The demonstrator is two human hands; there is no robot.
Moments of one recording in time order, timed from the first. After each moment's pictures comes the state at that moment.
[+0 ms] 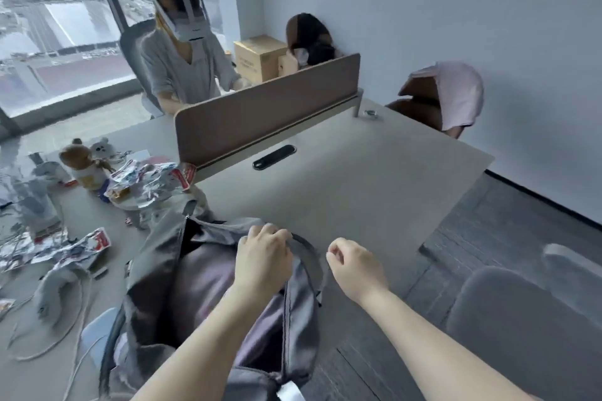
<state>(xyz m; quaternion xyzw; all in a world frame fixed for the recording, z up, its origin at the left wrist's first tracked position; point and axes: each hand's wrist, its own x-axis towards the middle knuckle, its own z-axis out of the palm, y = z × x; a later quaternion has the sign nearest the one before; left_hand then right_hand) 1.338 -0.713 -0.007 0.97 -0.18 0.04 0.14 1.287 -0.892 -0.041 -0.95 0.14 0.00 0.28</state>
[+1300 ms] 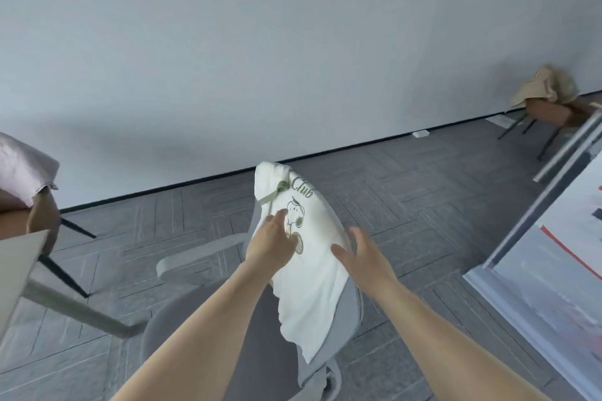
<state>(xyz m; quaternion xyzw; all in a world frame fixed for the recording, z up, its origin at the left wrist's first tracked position) 0.964 -1.489 0.019 0.71 -0.63 -0.23 0.21 0.771 -1.465 0.014 -0.62 0.68 -0.21 0.34</state>
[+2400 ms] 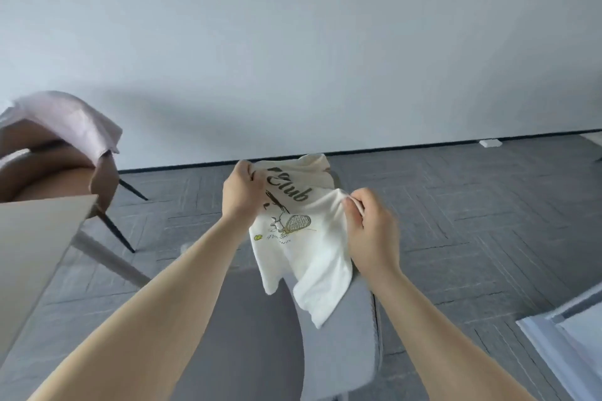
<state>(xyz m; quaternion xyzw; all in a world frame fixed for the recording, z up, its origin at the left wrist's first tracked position) 1.041 -1.558 0.064 0.77 -0.40 -0.14 0.48 0.821 -1.543 0.057 -0.72 0.51 -0.44 0.19</state>
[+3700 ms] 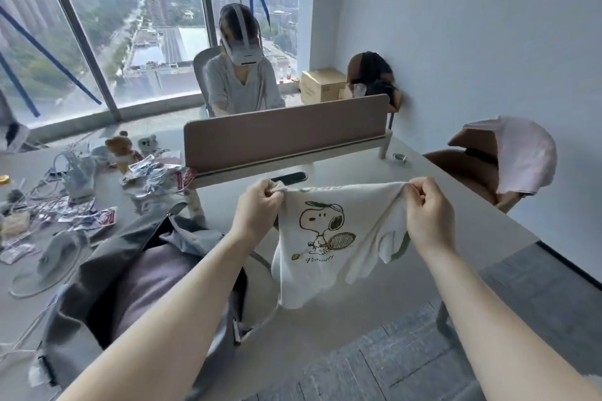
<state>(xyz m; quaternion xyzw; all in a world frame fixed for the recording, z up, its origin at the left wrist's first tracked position) 1.414 -0.844 0.057 0.84 0.05 0.10 0.52 1.403 -1.130 0.064 -0.85 0.02 -0.27 0.45</state>
